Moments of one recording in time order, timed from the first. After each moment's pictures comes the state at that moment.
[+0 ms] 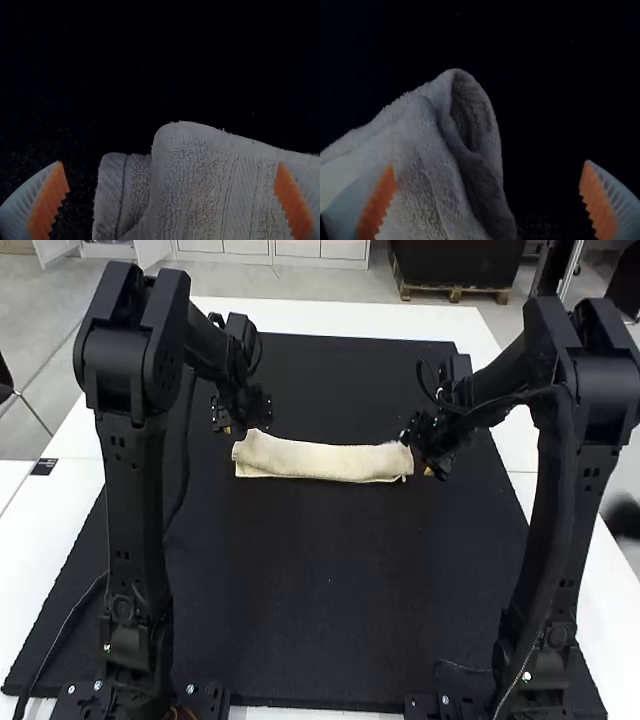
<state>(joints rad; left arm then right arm) -0.12 1.98 1.31 -0.29 -0.11 -0.31 0.12 1.95 1.09 -0.10 -0.18 0.58</state>
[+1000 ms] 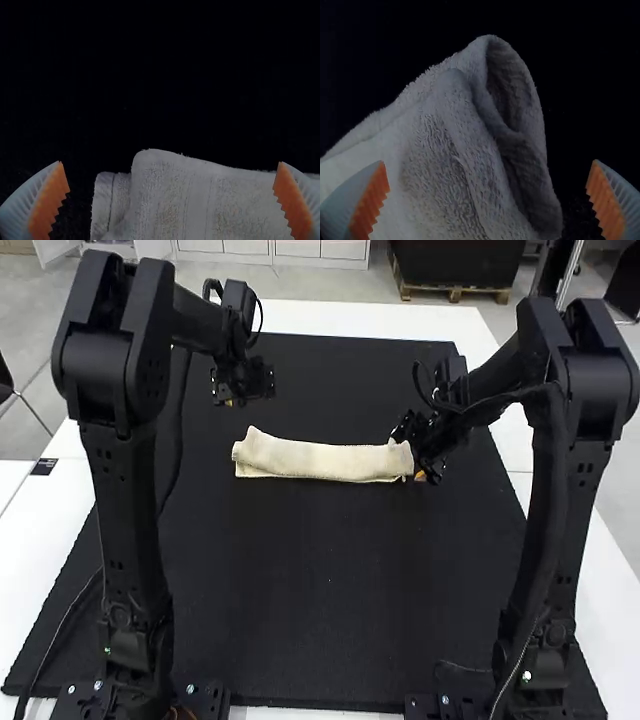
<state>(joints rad) -0.14 1.86 1.35 -0.34 -0.10 -0.31 0.12 1.99 1.13 -0.14 -0.29 0.65</state>
